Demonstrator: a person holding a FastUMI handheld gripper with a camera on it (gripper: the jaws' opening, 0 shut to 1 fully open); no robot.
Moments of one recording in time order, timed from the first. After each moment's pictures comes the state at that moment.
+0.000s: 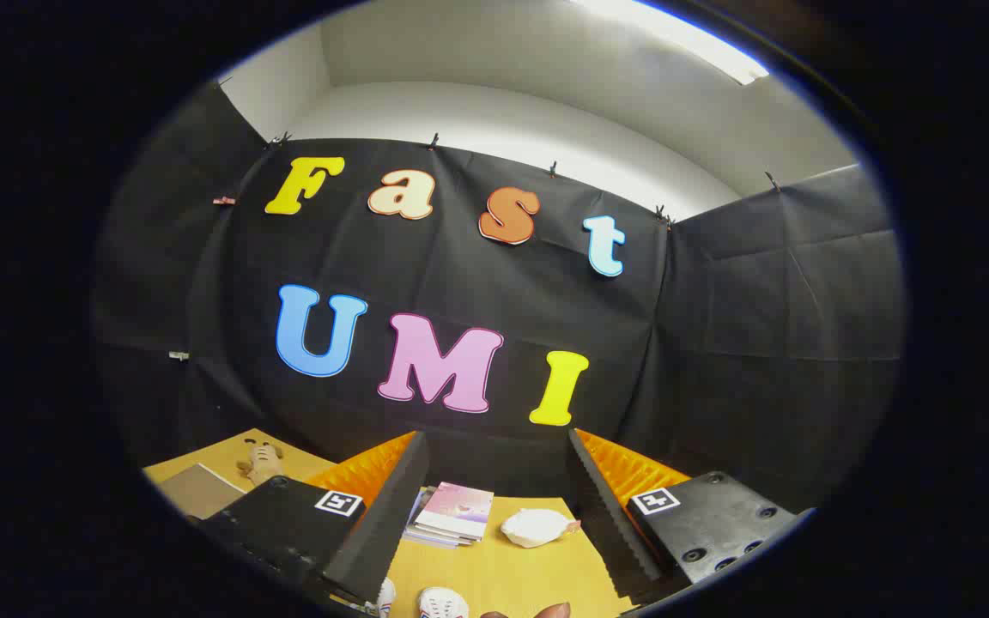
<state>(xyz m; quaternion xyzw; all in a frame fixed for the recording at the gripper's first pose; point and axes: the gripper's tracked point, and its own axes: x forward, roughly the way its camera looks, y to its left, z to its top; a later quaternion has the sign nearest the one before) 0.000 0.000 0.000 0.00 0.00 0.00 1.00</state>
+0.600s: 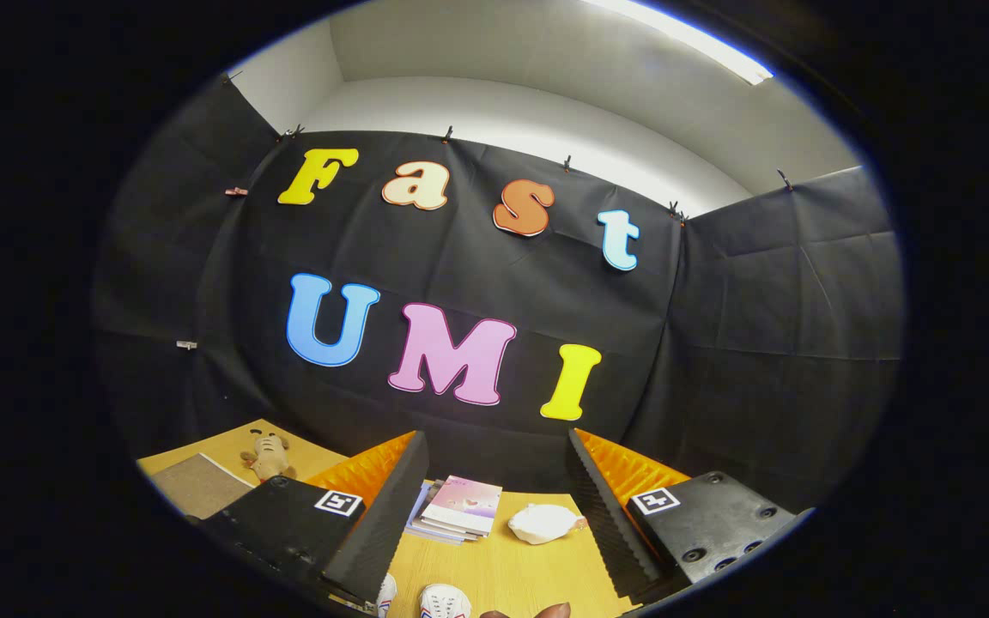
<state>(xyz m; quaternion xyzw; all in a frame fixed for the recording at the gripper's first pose) 0.003 0.017 -0.018 0.00 0.01 0.02 1.00</state>
